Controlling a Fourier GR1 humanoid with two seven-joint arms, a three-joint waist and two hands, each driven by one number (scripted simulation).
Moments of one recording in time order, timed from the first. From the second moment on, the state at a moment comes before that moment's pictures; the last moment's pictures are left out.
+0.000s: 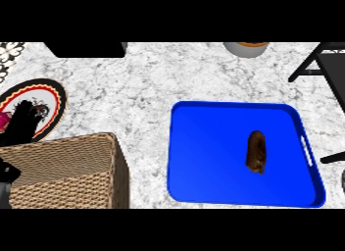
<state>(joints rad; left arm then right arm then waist) -0.04 0.59 -0.14 -1.38 0.53 0.24 -0.10 -1.24 -0.31 -0.62 -1.13 1.99 0.20 1.06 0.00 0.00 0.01</state>
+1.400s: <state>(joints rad) -0.07 0.60 -0.14 -1.37 0.58 0.23 -0.10 -1.02 -0.41 -0.81 -1.22 1.80 -0.01 1.01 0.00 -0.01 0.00</state>
